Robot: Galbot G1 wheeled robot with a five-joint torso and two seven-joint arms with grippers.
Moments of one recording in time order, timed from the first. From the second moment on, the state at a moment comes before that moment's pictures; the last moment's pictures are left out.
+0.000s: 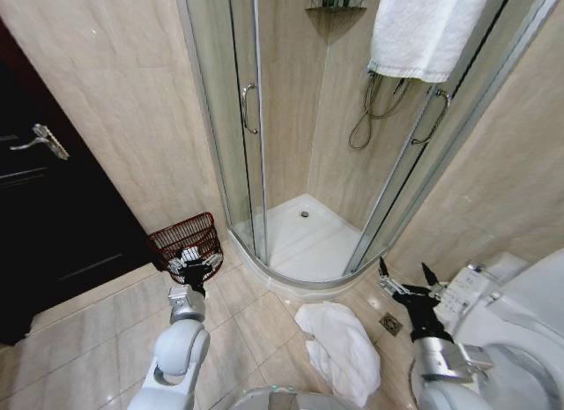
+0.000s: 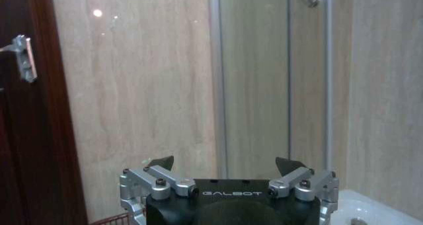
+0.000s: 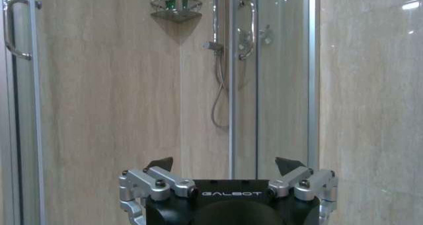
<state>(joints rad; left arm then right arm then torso) 1.52 -1.44 -0.50 -2.23 -0.05 0.24 -0.30 -1.83 1.57 0.80 2.40 0.21 -0.01 -0.04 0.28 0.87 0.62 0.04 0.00</state>
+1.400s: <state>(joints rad) 1.54 -1.40 -0.58 -2.29 -0.12 0.23 -0.25 -1.81 1.58 0.76 2.45 0.11 0.03 -0.08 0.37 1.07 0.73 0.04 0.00</state>
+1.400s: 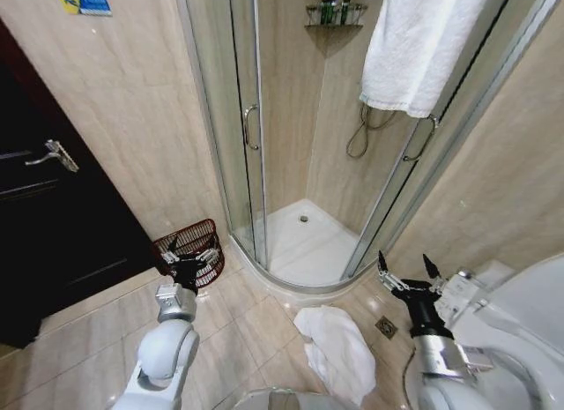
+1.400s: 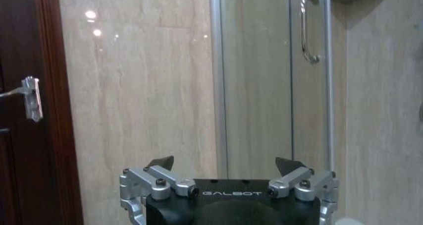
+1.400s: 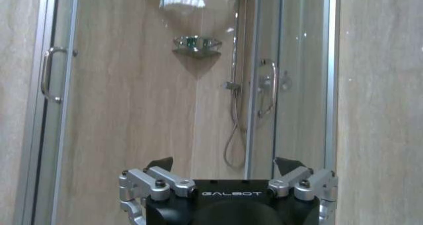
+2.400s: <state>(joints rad) 1.61 -1.44 -0.59 -2.37 -0.10 0.20 -0.23 -1.77 1.61 0.77 2.50 0.11 -0.08 -0.14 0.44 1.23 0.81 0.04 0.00</state>
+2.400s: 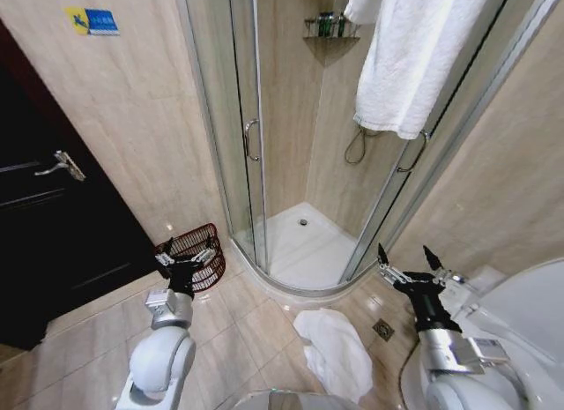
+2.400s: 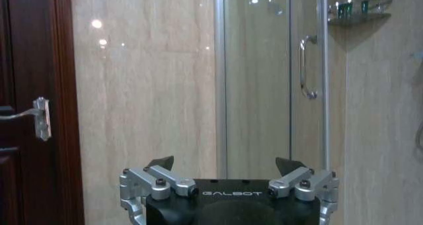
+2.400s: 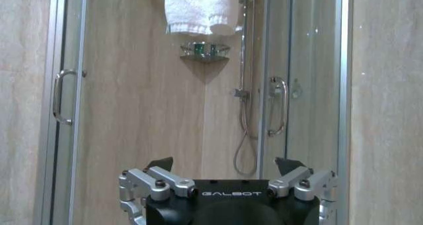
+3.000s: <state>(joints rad) 1.61 -1.44 -0.61 -2.37 -0.10 0.18 -0.22 -1.81 1.56 0.74 2.50 0.16 -0.06 -0.08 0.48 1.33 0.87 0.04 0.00</state>
